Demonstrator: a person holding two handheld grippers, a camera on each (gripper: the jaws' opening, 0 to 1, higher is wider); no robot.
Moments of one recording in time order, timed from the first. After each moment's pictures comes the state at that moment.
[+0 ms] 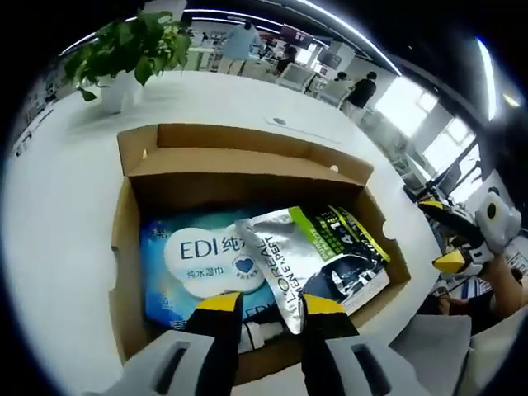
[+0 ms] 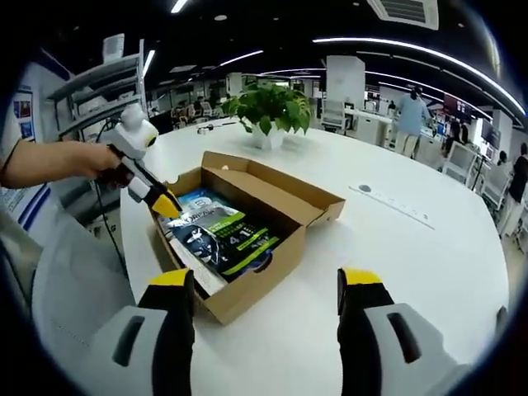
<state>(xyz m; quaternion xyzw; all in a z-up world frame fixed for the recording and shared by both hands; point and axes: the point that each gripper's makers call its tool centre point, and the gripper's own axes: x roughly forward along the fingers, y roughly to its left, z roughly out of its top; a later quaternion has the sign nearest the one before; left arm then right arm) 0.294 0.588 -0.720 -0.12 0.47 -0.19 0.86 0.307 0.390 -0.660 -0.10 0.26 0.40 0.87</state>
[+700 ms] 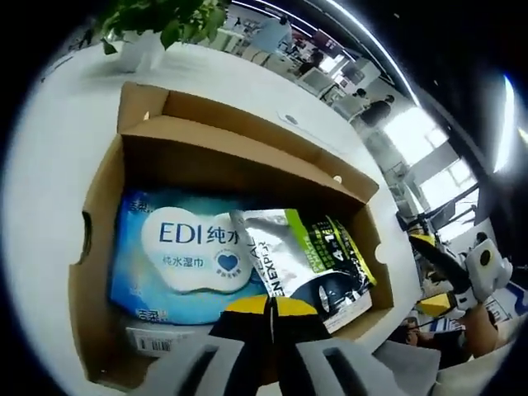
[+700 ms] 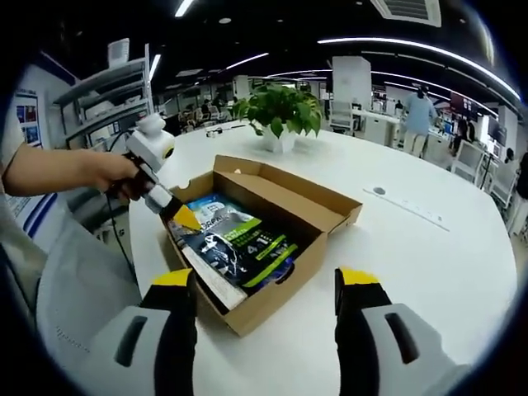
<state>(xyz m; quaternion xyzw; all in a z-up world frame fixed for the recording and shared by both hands) 0.297 0.570 -0.725 -0.22 0.48 -0.18 0.83 0.303 0.415 -0.661 -0.08 0.25 0.43 0.86</state>
